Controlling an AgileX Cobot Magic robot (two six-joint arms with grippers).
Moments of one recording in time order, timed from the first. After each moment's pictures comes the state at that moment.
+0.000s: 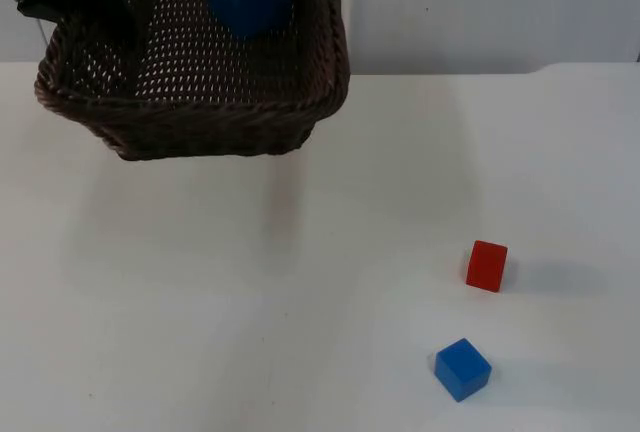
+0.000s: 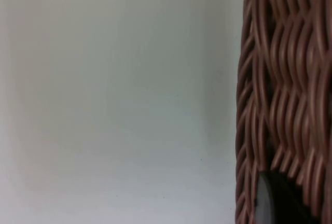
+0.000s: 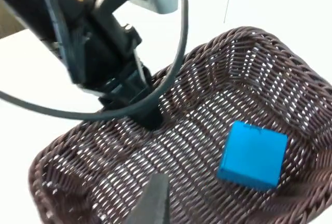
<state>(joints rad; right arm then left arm) 0.62 1.93 -2.16 0.34 1.02 -0.47 -0.01 1.88 -1.53 -0.55 1.01 0.15</state>
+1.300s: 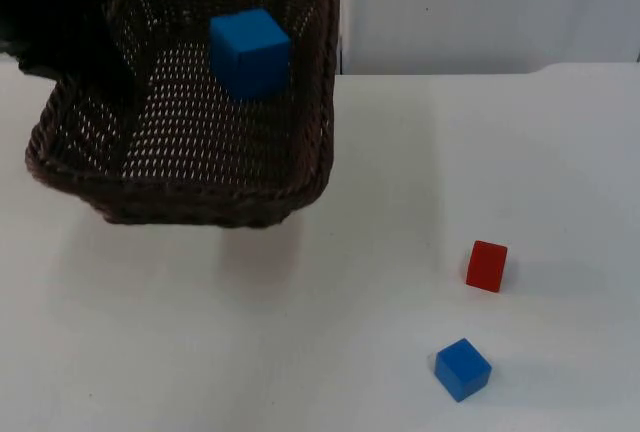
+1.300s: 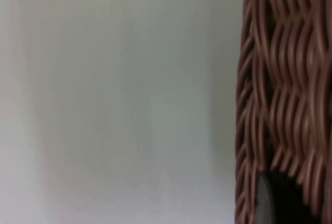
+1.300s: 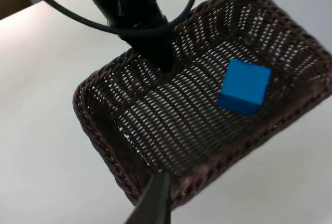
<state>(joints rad) 0.62 1.40 -1.46 0.34 0.84 -0.45 -0.01 1.89 -1.38 -0.56 0.91 0.29</state>
